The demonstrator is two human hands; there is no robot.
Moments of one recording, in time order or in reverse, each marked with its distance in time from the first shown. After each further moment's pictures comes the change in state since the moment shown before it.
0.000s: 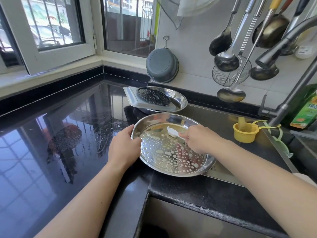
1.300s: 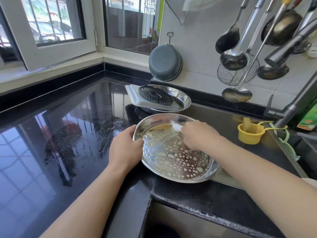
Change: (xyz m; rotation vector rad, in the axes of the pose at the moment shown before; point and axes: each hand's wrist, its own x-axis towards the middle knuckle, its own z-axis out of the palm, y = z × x) left_hand -0.006 0.007 -0.004 -0.056 -0.004 -0.059; right_hand 0.008 -0.030 -0.015 -0.121 0.071 0.070
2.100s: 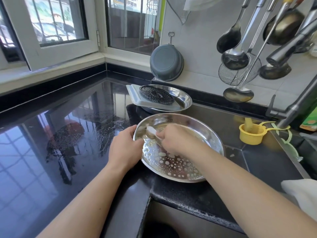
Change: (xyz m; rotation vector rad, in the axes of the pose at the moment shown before) left_hand -0.004 0.003 -0.003 0.032 -0.042 -0.005; right_hand -0.007 -0.053 0.001 0.323 -0.106 -0.089
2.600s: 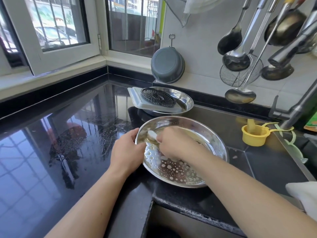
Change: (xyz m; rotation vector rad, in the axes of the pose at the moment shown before) left_hand 0.006 -0.009 0.002 -0.004 0.022 0.050; right_hand 0.008 -0.006 0.004 -0.044 0.012 0.016
